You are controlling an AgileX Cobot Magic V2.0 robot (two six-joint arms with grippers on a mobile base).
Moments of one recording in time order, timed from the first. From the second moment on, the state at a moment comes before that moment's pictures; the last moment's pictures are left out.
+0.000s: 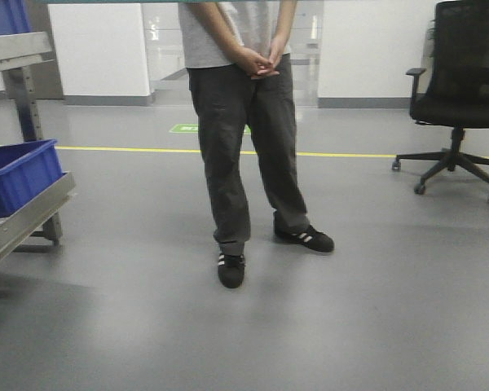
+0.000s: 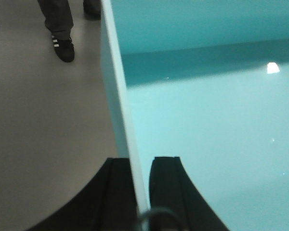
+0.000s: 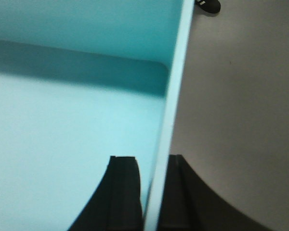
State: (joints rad) left arm -0.36 1.45 -1.68 -0.05 1.02 -0.12; right arm 0.15 1.39 -1.60 0.07 1.08 0.12
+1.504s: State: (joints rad) left arm -0.36 1.45 -1.68 -0.05 1.02 -0.12; right arm 0.15 1.39 -1.60 0.07 1.08 0.12
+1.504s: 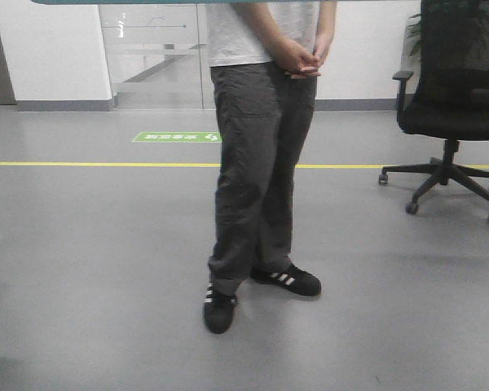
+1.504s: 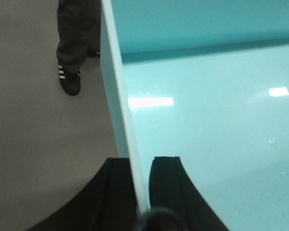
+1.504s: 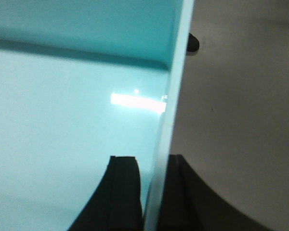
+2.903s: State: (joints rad) left arm -0.36 1.45 -1.68 -0.02 0.82 -0.12; right arm 0.15 1.39 -1.60 0.05 0.88 0.12
